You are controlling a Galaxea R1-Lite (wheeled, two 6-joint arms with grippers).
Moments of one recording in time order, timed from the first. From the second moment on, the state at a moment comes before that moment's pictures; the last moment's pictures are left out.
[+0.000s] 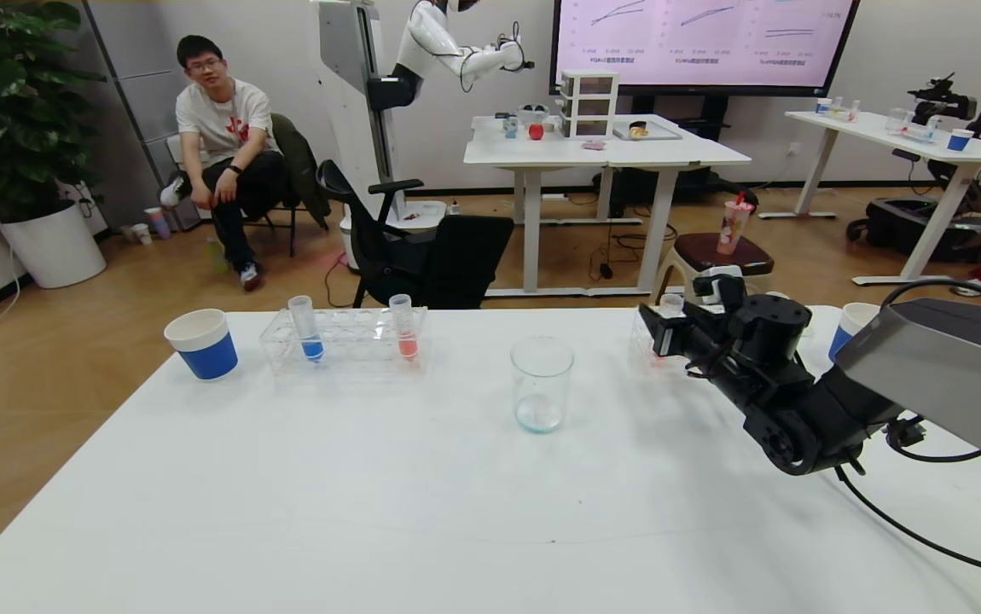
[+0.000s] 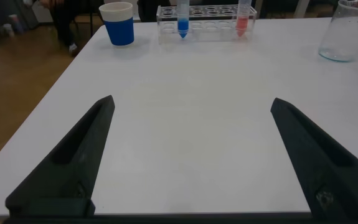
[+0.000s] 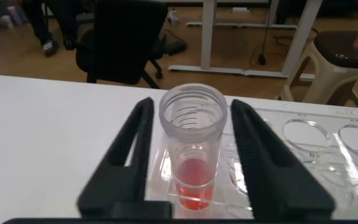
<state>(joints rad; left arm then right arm) 0.00 0.00 0.00 0.00 0.00 0.02 0.21 2.37 -1.08 -1.28 -0.03 0.08</state>
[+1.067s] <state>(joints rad) 0.00 0.00 0.00 0.00 0.00 0.02 0.21 2.22 -1.18 -1.14 -0.05 -0.01</state>
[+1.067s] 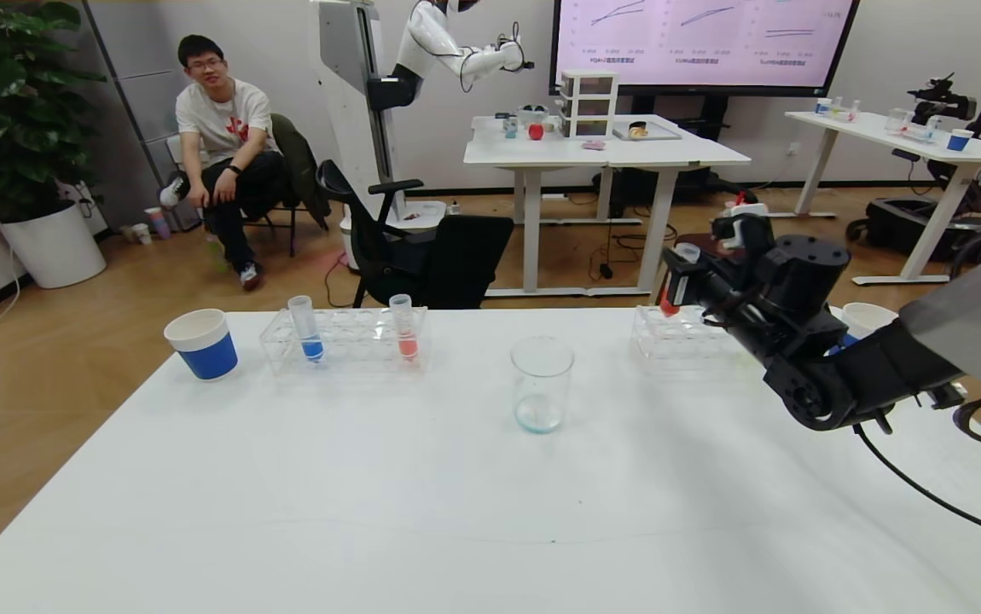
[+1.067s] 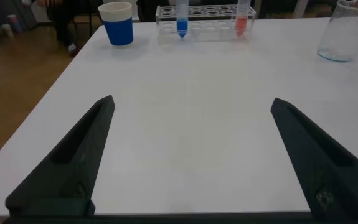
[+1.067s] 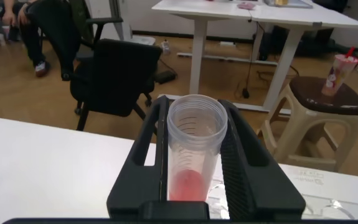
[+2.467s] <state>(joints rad) 0.00 0.00 0.00 0.00 0.00 0.02 0.38 2.32 -1.23 -1.40 0.66 -0.69</state>
